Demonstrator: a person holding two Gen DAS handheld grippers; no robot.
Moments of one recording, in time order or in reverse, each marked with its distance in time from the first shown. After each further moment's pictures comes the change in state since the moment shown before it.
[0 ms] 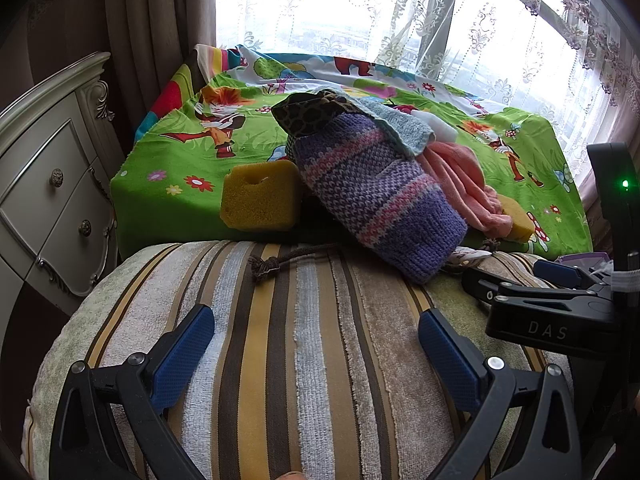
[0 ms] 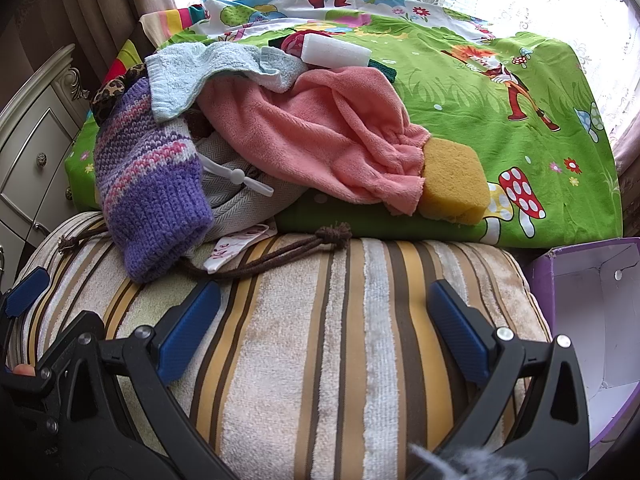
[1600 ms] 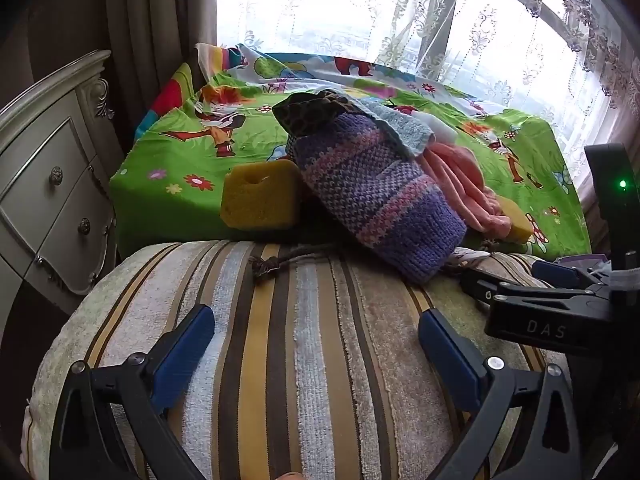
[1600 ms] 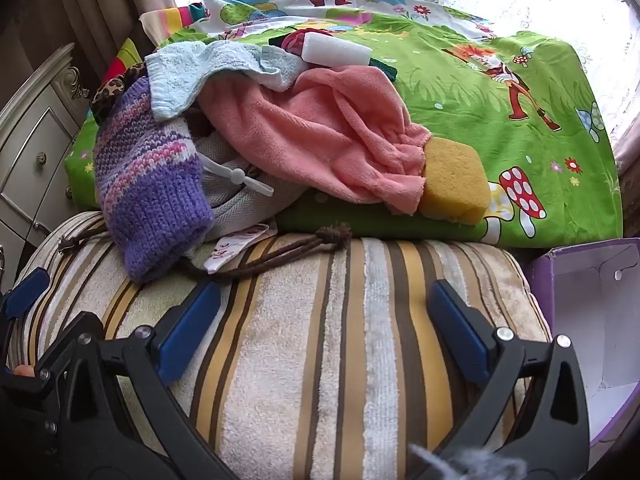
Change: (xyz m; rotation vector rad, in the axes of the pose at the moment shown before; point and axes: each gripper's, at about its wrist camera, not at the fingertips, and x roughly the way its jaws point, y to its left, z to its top) left arm -0.001 0.002 0.001 -0.006 0.002 -0.008; right arm 0.000 0.002 0.001 0.000 0.005 -0.001
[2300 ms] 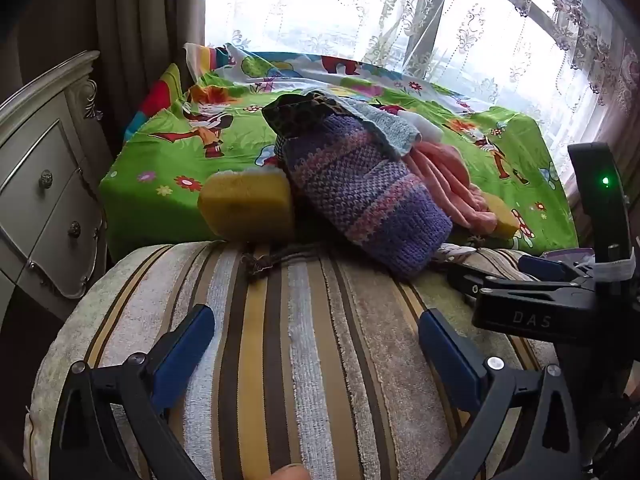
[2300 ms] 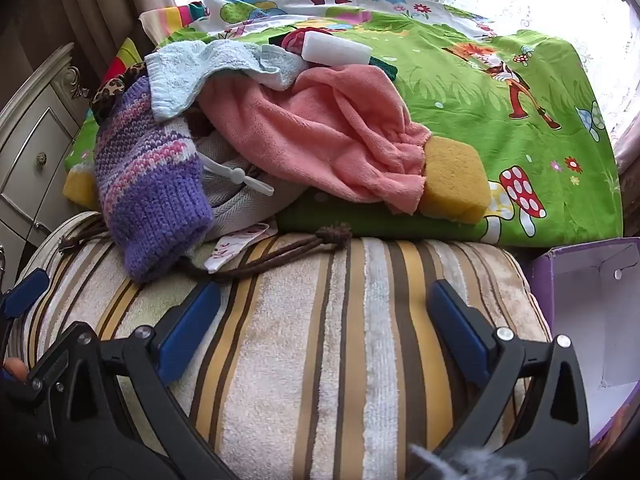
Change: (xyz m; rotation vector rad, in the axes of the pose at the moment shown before) left arm -0.005 -0.003 0.001 0.037 0.017 -0.027; right arm 0.001 -0.001 0.000 0.000 0.014 0.002
